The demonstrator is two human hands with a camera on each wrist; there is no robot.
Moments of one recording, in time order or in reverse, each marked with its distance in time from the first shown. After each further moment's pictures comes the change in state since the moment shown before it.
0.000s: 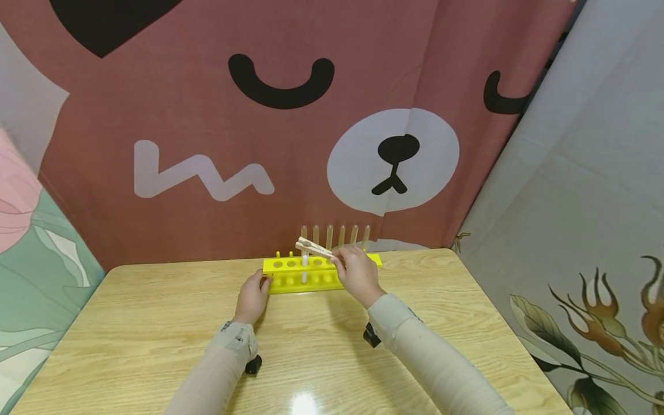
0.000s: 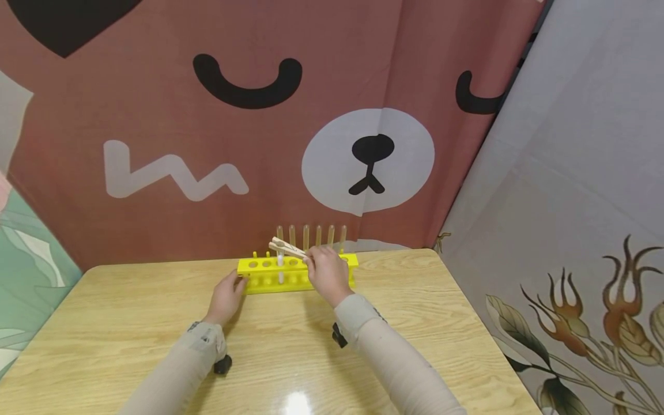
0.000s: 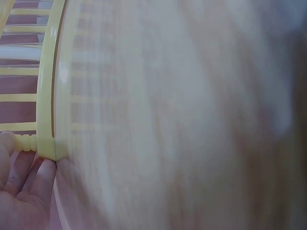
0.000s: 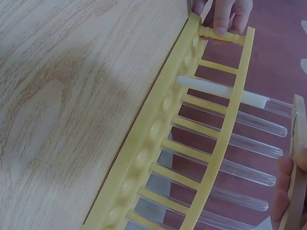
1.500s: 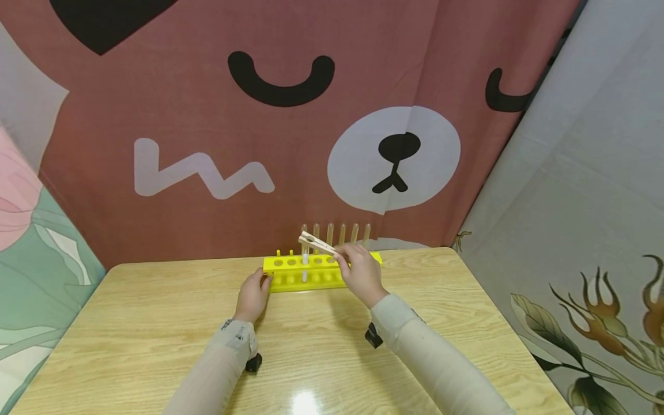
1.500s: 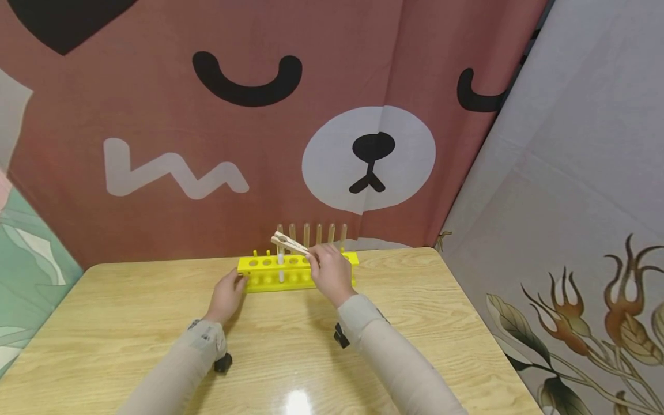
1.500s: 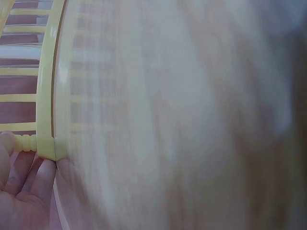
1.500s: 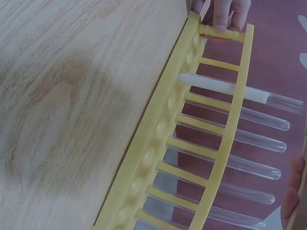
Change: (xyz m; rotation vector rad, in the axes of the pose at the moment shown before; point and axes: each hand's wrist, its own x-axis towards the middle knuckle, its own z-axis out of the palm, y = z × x) left_hand 0.003 -0.007 0.004 0.017 0.023 0.009; right_hand -0.005 0.006 0.000 0.097 0.095 -0.008
